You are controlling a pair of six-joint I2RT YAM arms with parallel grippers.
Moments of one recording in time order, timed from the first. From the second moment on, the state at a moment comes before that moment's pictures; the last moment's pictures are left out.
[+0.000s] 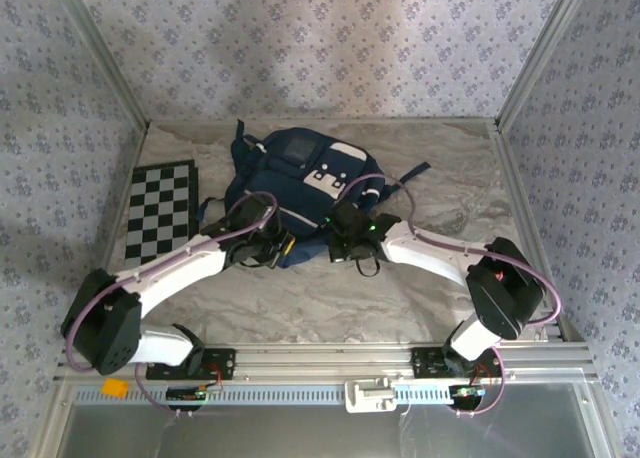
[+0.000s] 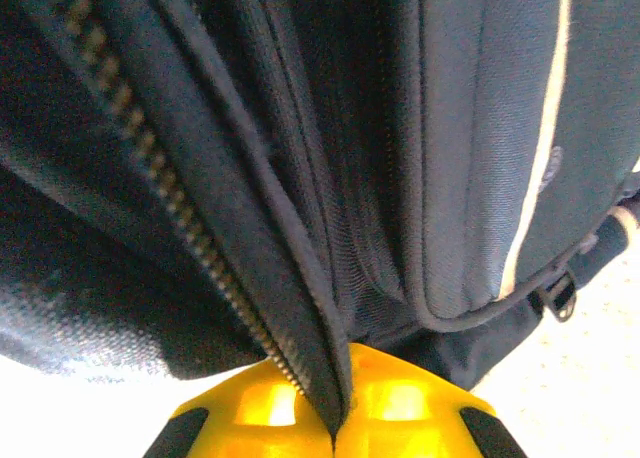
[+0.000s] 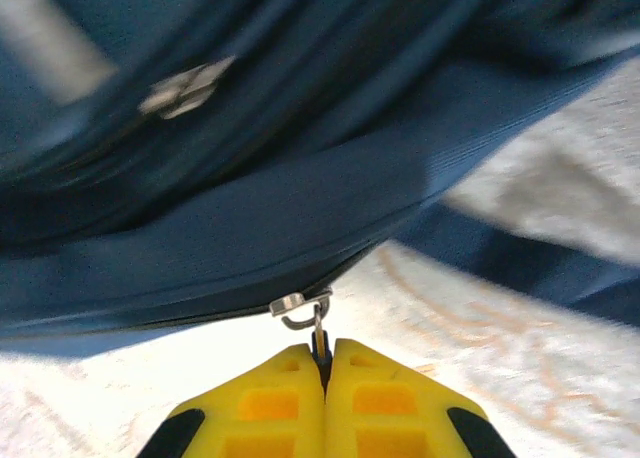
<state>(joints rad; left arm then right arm) -0.65 1.30 0.80 -0.40 0.10 -1.59 0.79 1.57 1.02 -0.54 0.11 0.60</state>
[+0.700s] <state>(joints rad) -0.56 1.16 0.83 -0.57 0.08 -1.32 0.62 1.47 1.01 -0.59 0.03 0.53</state>
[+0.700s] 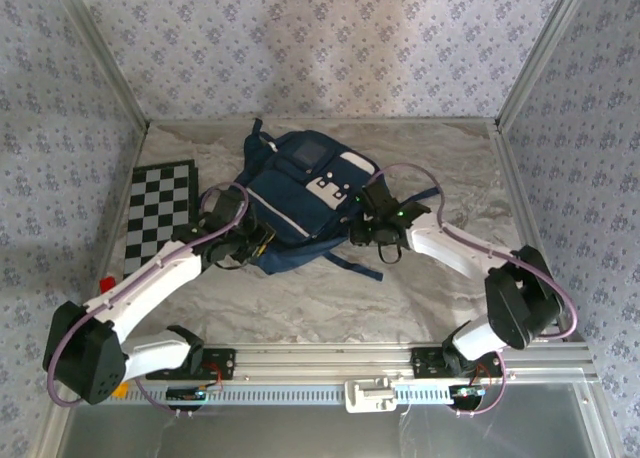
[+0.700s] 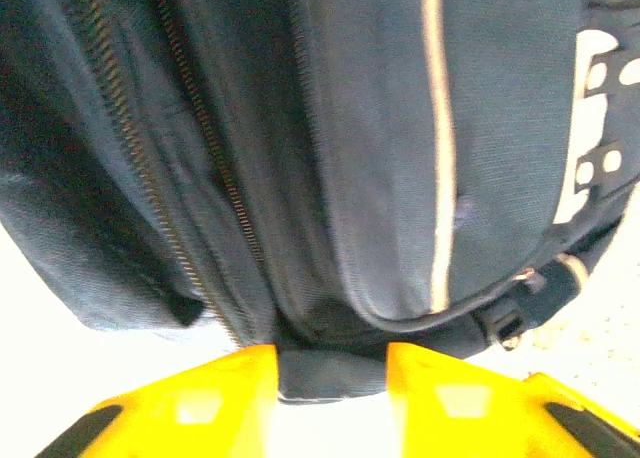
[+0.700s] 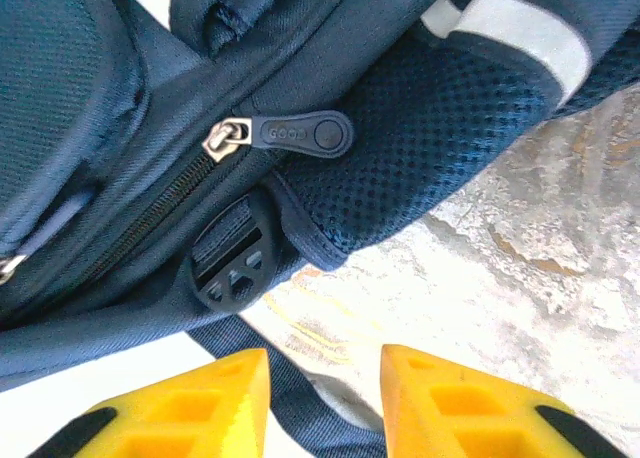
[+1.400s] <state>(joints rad) -0.68 1.33 0.95 -0.56 0.05 -1.22 0.58 1.95 1.55 -0.66 -0.20 0.37</state>
